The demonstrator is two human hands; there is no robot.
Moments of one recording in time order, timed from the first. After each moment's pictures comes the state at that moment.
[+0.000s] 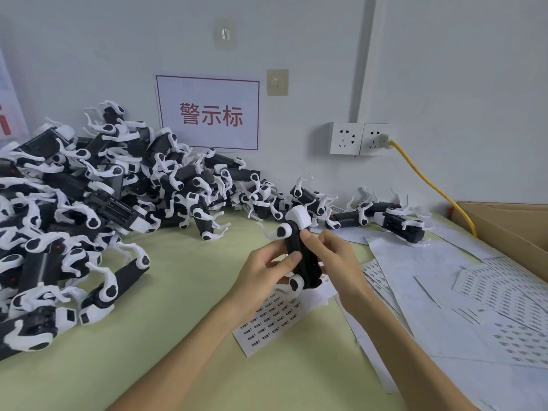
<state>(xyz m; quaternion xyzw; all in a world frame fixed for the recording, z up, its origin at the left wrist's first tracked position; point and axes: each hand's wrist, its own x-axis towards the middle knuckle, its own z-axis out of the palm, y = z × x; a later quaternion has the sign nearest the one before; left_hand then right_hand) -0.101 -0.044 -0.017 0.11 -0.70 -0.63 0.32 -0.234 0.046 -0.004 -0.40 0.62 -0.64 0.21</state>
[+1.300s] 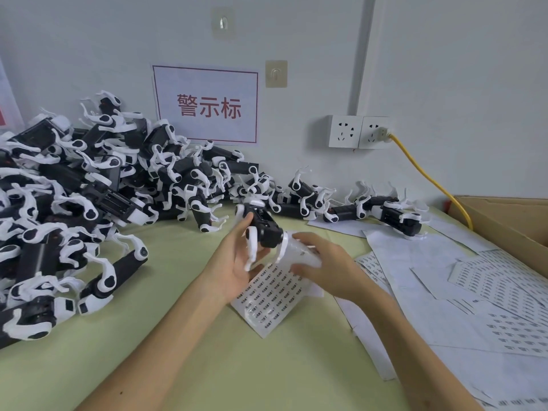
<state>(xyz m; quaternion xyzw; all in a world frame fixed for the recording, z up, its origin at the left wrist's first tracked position) -0.089 -0.085 -0.017 0.20 -0.39 -0.85 0.29 -0.256 0.044 -0.019 -0.54 0.75 -0.37 0.12</state>
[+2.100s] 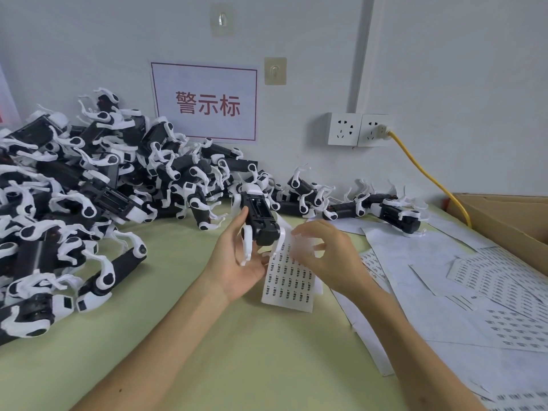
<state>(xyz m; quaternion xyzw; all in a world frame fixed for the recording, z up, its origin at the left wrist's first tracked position) -0.087 -0.071 -0.009 0.10 -0.38 -0.89 0.25 -0.251 0.045 -0.018 -0.56 0.68 -0.46 0.01</state>
